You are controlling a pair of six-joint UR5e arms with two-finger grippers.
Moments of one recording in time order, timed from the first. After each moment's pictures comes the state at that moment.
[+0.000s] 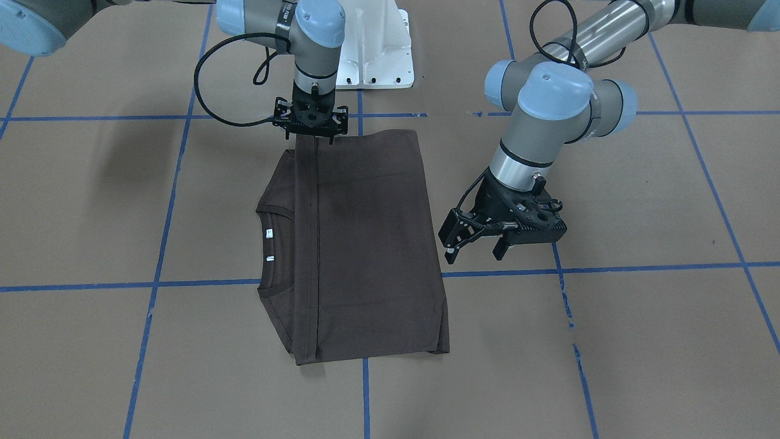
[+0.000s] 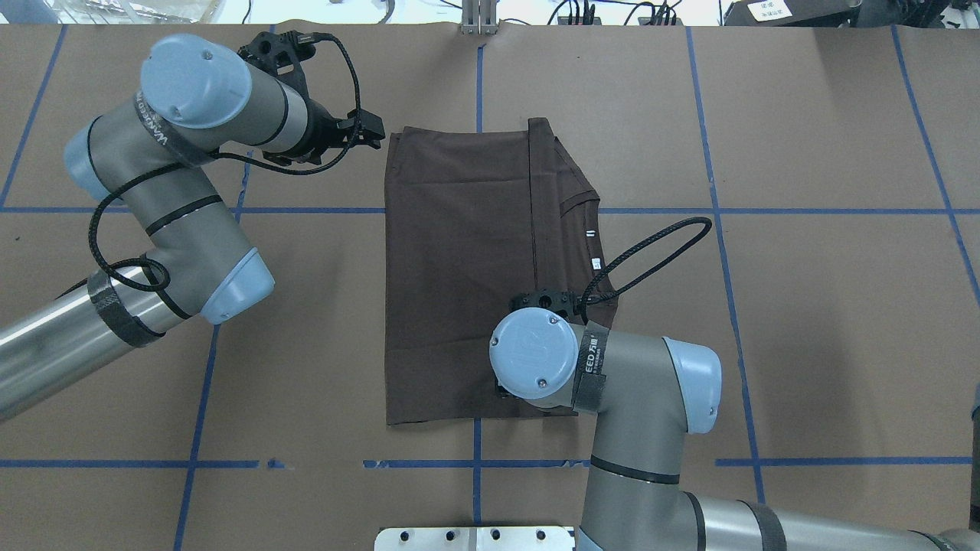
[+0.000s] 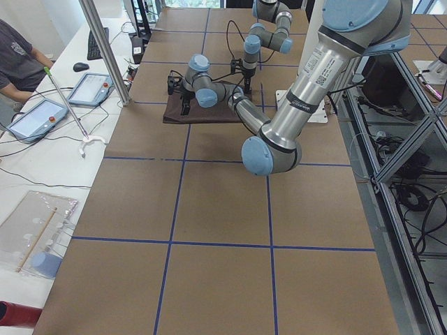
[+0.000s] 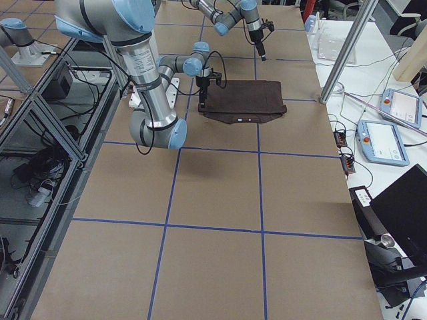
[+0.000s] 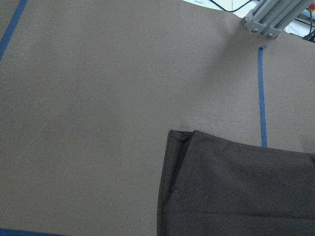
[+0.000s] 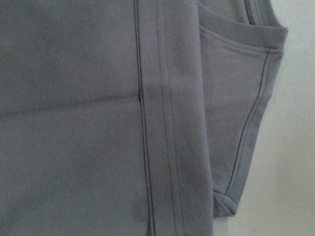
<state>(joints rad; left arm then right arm) -0.78 -2.18 -1.56 -2.01 -1.83 -1.30 0.29 -0.95 1.79 -1.85 1.70 1.36</state>
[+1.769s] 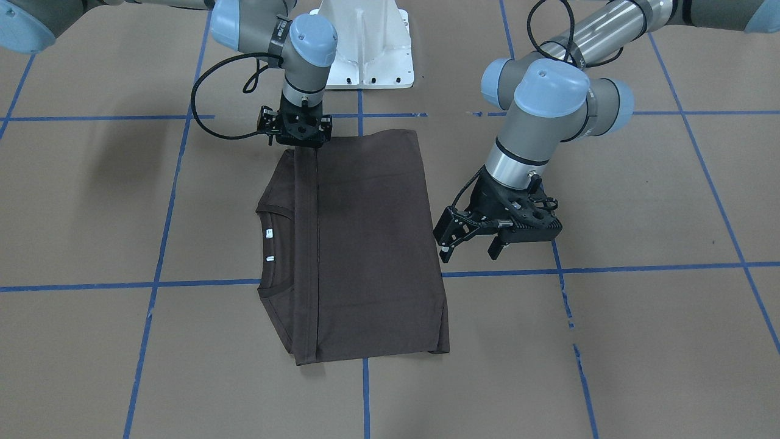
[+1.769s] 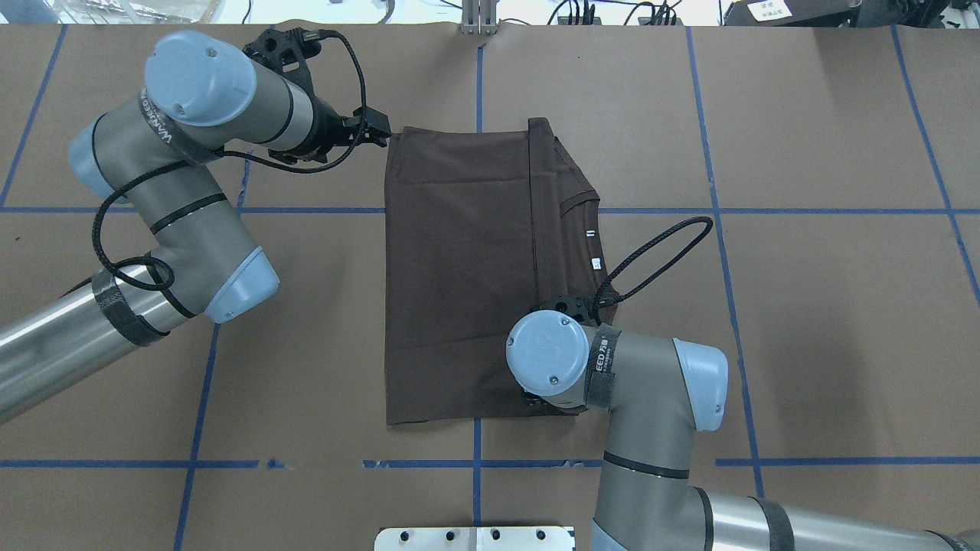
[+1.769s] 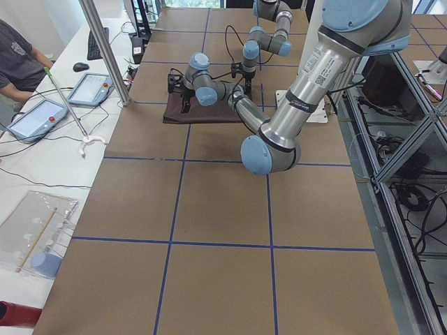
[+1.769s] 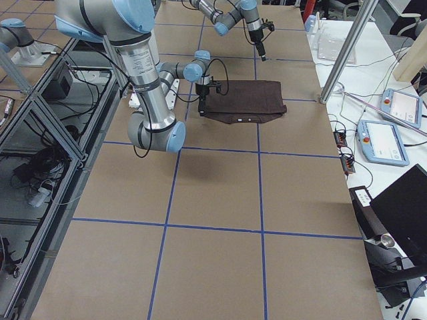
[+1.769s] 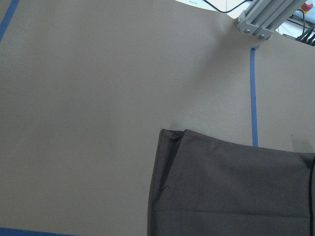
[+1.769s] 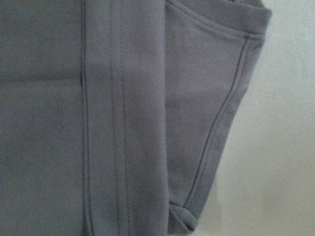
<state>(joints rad) -0.77 -2.19 -1.56 -2.01 -1.84 -1.30 0.30 -1.00 1.78 -1.88 1.71 1.27</state>
